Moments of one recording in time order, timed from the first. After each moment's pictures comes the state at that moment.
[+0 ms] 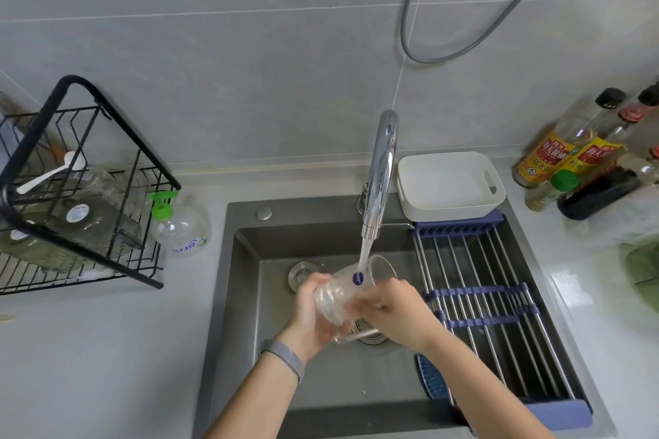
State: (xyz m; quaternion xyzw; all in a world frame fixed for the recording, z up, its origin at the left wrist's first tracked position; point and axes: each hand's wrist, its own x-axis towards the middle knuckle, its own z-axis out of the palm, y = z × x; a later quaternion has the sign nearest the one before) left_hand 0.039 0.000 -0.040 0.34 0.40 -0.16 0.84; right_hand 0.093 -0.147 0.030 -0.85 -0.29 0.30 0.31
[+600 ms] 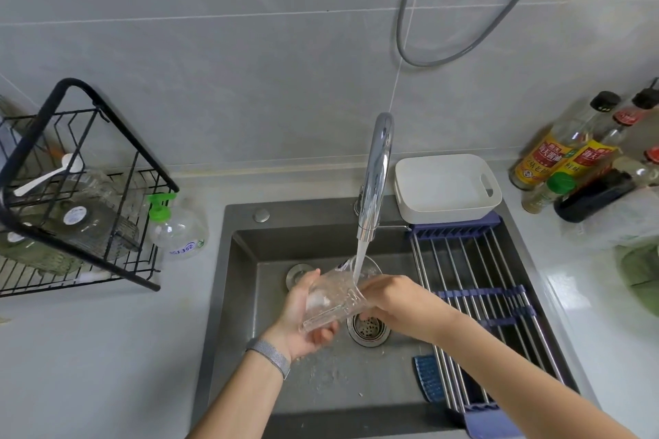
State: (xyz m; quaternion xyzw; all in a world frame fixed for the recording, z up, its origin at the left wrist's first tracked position) left_hand 0.031 0.019 -0.031 0.32 0.40 -0.24 0.83; right_hand 0.122 -0.161 0.016 -0.79 -0.55 0.21 0.18
